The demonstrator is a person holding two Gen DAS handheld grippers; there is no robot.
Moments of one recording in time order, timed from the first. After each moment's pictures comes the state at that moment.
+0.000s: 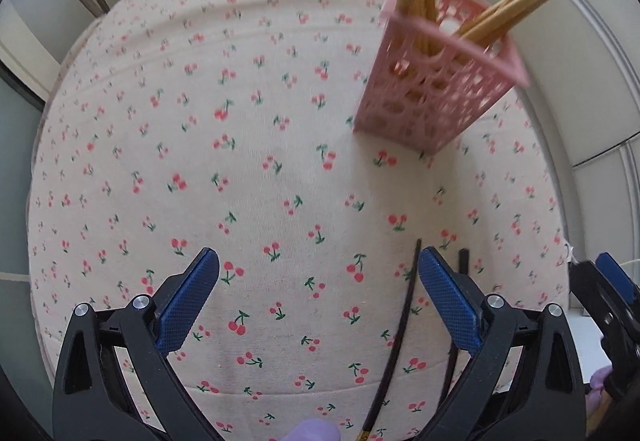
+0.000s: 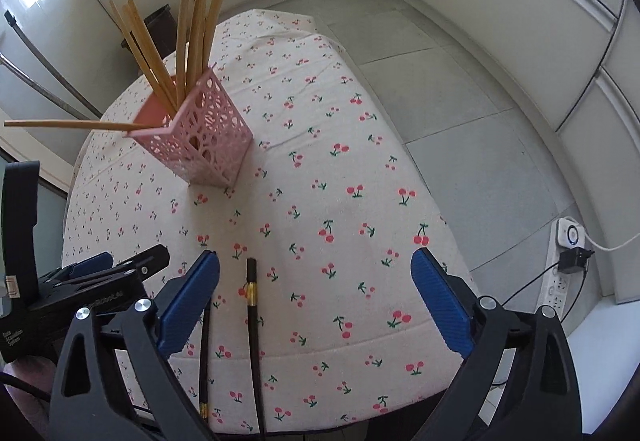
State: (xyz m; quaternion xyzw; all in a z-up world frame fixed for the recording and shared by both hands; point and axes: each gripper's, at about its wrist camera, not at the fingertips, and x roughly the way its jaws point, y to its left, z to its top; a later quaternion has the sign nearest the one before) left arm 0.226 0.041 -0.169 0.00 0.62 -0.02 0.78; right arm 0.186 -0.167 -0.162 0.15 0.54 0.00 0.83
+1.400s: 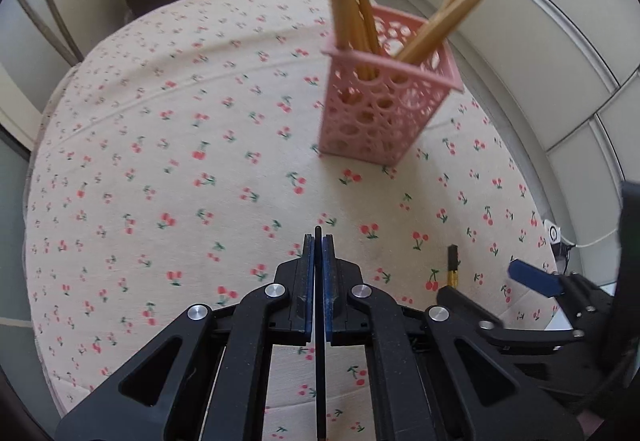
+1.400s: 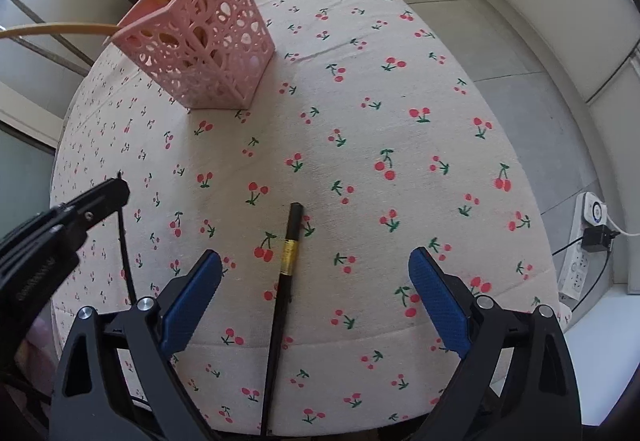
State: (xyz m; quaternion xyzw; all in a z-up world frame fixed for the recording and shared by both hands) left arm 0.215 0.035 -0.134 0.03 0.56 -0.09 0.82; right arm 0.198 -0.116 -0.214 0.13 0.61 0.02 0.78
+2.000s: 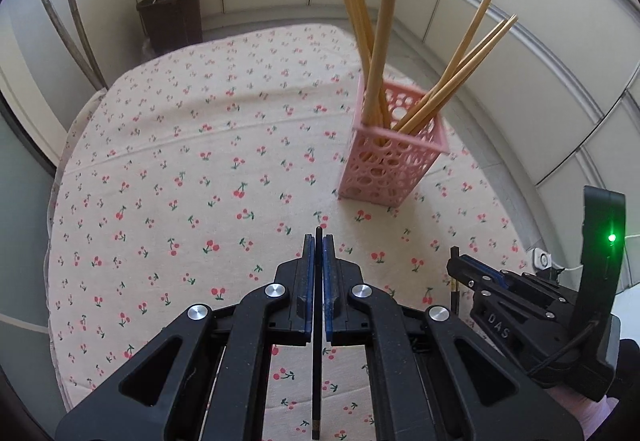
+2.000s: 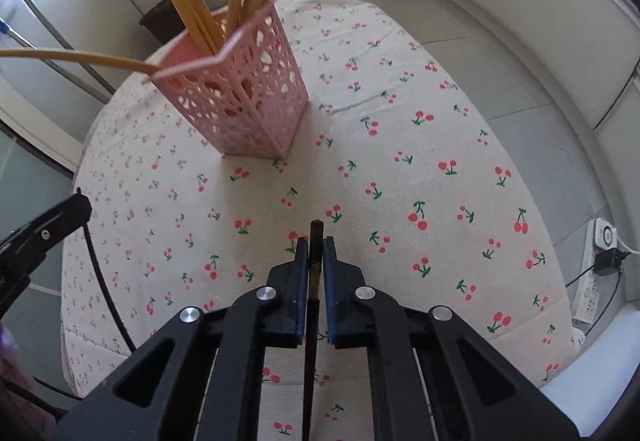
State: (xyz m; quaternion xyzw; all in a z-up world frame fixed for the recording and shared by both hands) left arm 0.198 0.058 -0.100 0.01 0.50 -0.10 0.86; right arm 0.203 -0.112 -0.191 0.16 0.53 0.04 0.83
